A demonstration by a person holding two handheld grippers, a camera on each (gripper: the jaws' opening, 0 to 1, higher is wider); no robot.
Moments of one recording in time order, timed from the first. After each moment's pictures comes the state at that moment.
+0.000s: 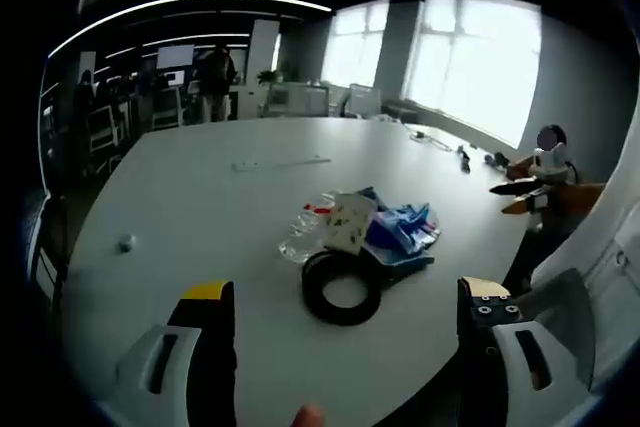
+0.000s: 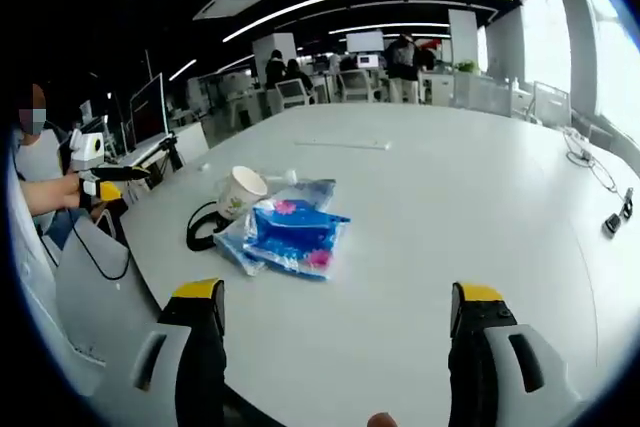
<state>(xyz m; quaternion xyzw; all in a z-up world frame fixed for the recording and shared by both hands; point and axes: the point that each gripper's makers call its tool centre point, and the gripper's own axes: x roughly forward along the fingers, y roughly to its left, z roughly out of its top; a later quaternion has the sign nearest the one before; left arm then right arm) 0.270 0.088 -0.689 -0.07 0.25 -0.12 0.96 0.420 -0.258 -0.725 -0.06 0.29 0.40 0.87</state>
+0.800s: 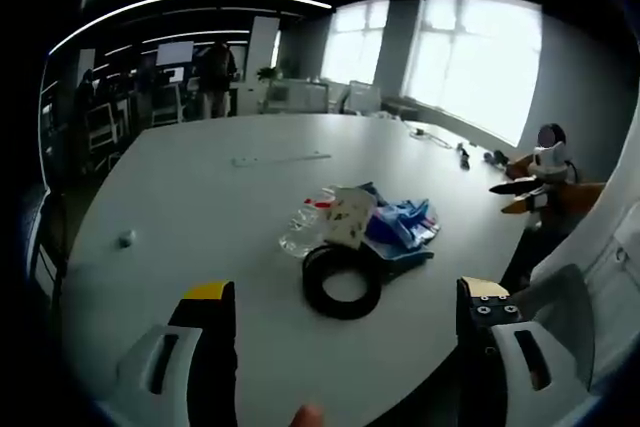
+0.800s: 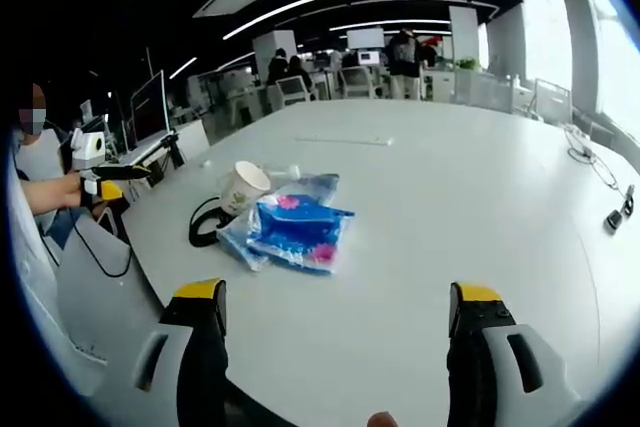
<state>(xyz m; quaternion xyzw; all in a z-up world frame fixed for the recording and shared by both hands) 0.265 0.090 -0.693 -0.07 0.26 -0.12 0.95 0.414 -0.257 -0.729 -0.06 0.29 0.41 0.86</state>
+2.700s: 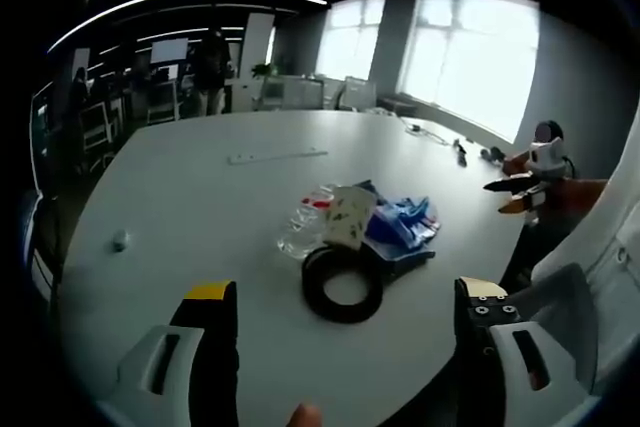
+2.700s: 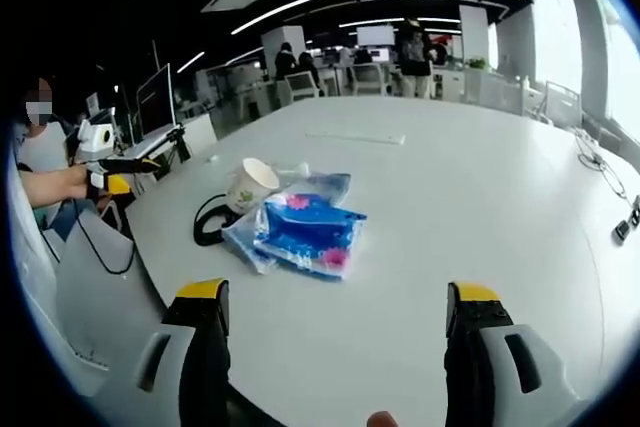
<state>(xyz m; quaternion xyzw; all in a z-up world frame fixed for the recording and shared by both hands) 0.276 0.090 -0.697 -0.07 0.27 -0.13 0.95 0.415 -0.238 -0.731 -0.07 0.30 0.43 0.85</state>
